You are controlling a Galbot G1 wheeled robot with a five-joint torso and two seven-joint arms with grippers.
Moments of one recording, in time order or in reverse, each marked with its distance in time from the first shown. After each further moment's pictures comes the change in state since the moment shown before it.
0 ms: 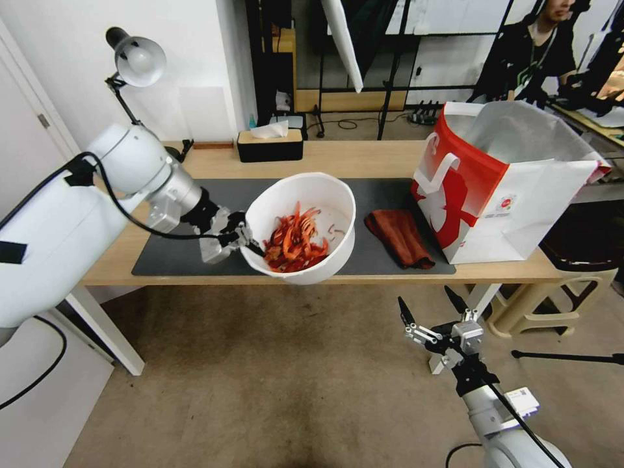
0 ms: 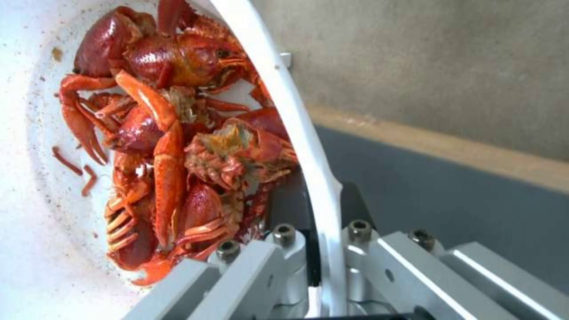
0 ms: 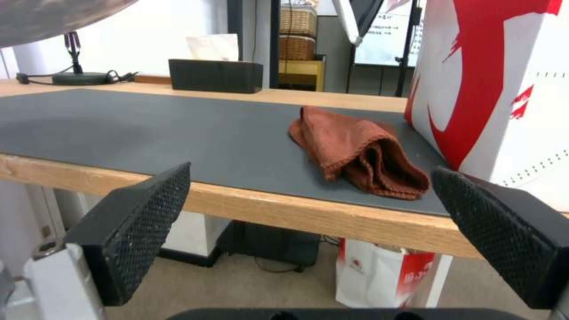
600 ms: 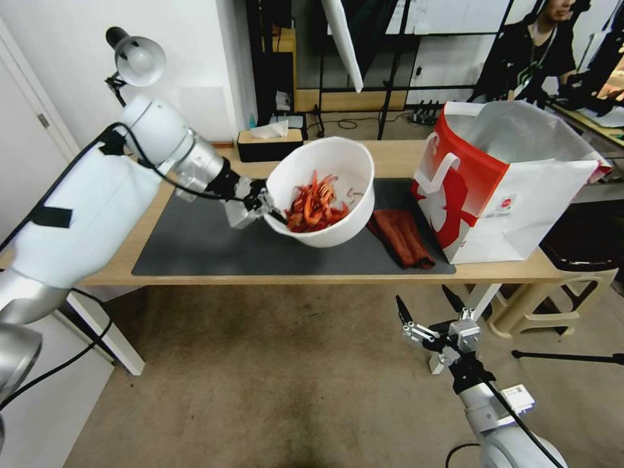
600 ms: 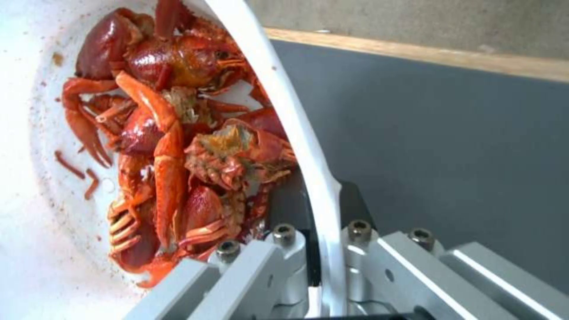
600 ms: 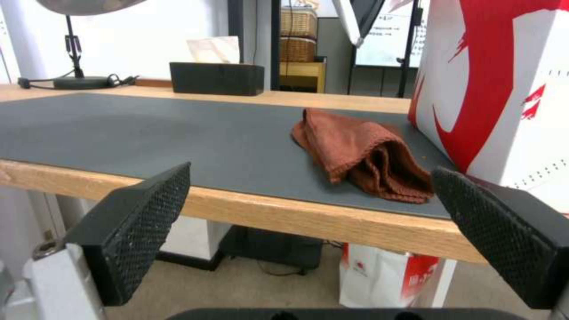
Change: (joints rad) left arm -0.108 -0.177 0.004 0.169 0.049 0.010 0.000; right arm 0.020 0.005 -0.013 -0.011 0.003 -0.001 0.001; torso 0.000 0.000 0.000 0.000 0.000
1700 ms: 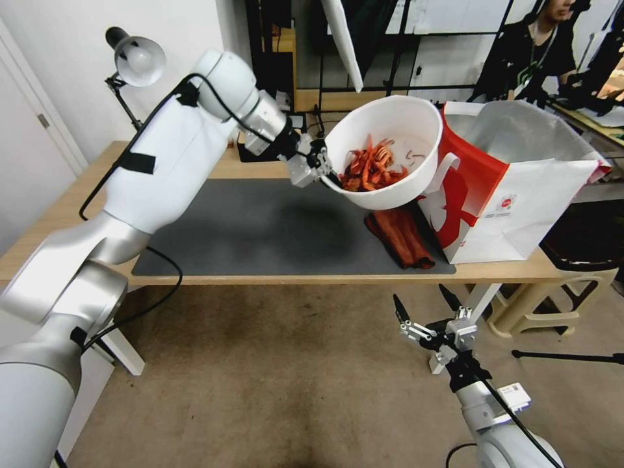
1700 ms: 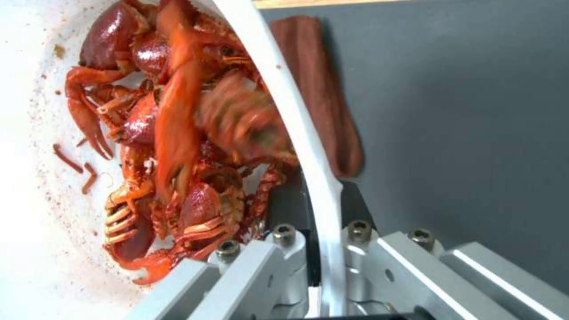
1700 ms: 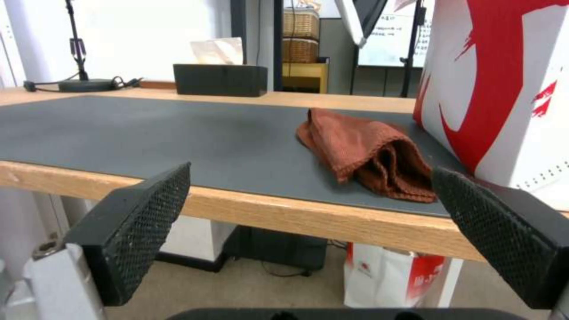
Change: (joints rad) left arm -0.174 -0.254 0.040 0.205 0.051 -0.003 0.000; right arm 0.003 0.005 -0.007 -0.003 0.002 0.002 -0.007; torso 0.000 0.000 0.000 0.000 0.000
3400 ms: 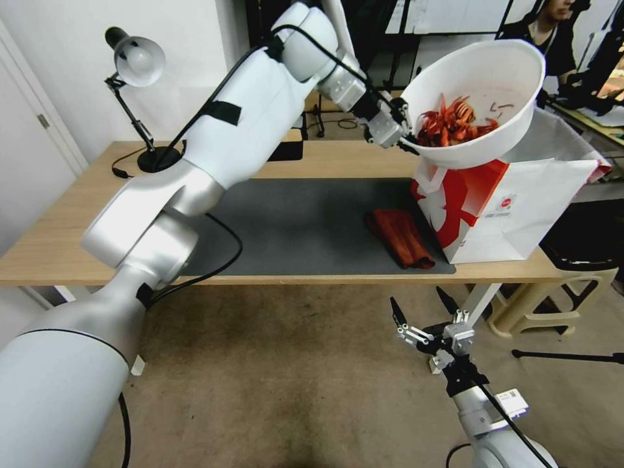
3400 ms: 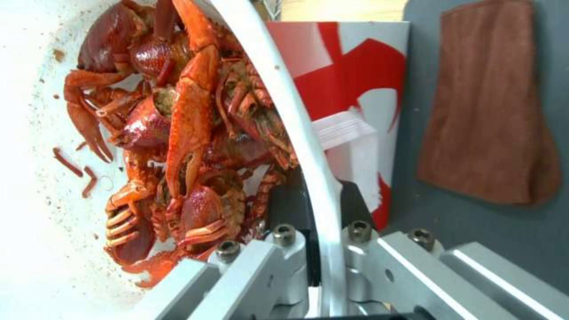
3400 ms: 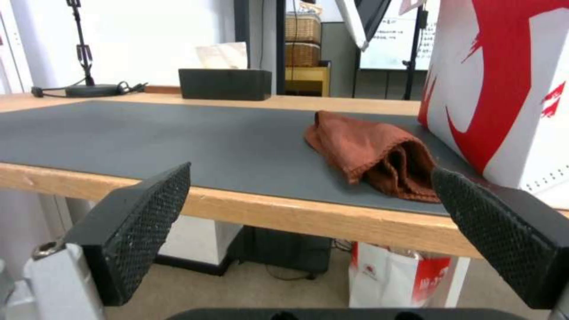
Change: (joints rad) left arm -0.190 -0.308 0.053 0.320 0.082 0.057 -0.168; right arm -0.012 0.014 -0.012 0.003 -0.013 0.022 0.001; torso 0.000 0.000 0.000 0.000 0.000
